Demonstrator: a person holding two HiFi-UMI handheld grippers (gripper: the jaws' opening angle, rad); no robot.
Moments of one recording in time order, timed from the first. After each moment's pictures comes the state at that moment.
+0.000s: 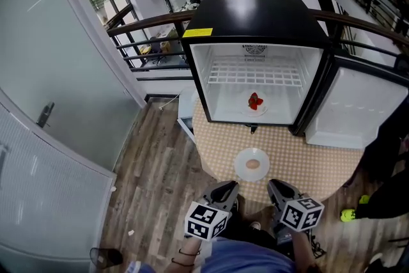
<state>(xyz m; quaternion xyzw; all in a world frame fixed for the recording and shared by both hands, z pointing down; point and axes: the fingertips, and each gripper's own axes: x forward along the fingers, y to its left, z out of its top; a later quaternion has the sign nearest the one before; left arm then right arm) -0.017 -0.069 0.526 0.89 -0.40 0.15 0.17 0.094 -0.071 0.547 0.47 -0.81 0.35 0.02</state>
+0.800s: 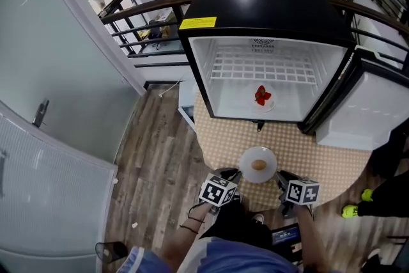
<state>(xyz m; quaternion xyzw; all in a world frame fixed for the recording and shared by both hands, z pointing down) -0.027 -0.153 0.684 0.85 -0.33 0.31 0.27 0.121 -0.142 0.691 0.48 -0.74 0.44 0.13</state>
